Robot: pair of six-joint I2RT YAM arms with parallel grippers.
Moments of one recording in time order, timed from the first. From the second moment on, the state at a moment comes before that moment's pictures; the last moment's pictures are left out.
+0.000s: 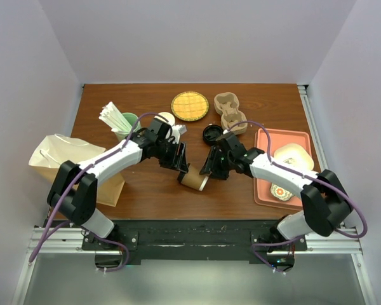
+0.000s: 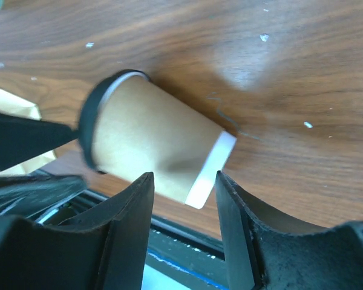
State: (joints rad) left arm -0.55 1.56 1.06 -0.50 0.44 -0.36; right arm 0.67 1.45 0.89 -0.38 -0.13 0.98
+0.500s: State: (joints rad) left arm -0.48 1.53 0.97 -0.43 0.50 -0.39; right arm 0.66 1.44 0.76 -0.17 -0.18 0.99
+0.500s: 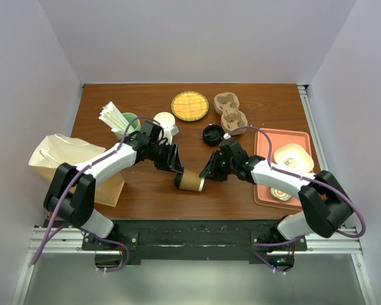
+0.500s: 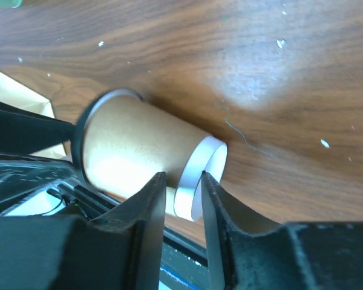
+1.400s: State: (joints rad) left arm -0.47 1.26 0.94 -0.55 0.48 -0.40; right arm 0.67 1.25 0.76 -0.23 -0.20 0.78
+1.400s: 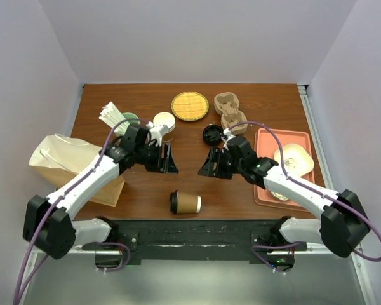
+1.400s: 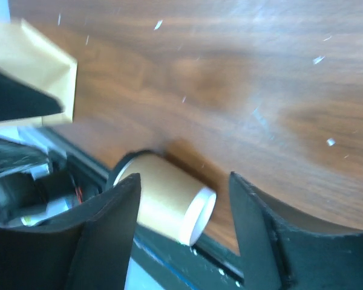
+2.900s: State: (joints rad) left arm -0.59 1.11 0.65 -0.43 0.57 -0.72; right arm 0.87 1.37 0.55 0.01 -0.30 0.93
